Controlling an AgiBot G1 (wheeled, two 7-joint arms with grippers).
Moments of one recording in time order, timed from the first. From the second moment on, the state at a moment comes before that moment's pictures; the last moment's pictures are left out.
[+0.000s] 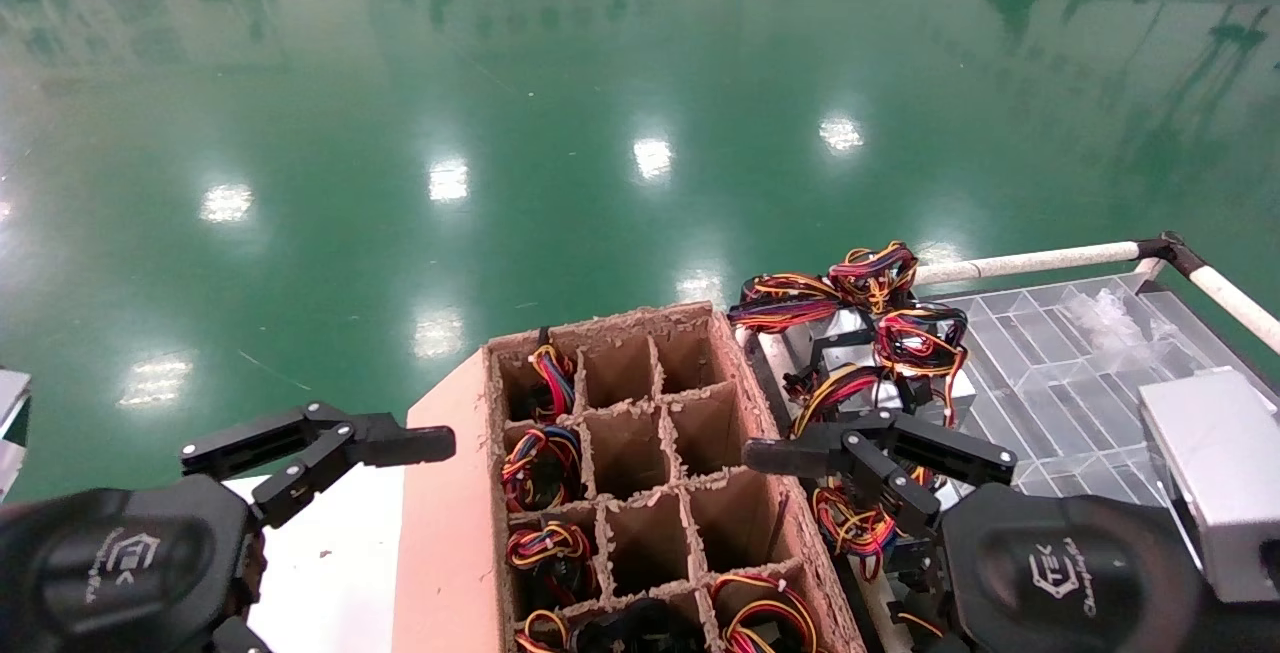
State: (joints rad) left arm -1.10 0.58 0.37 -1.26 0.66 1.46 -0.14; right arm 1.08 -0.61 -0.28 1.28 -0.73 -1.49 0.19
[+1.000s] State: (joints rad) left arm -1.10 0.58 0.37 -1.26 0.66 1.46 -0.14; right arm 1.08 -0.61 -0.28 1.28 -0.73 -1.49 0.19
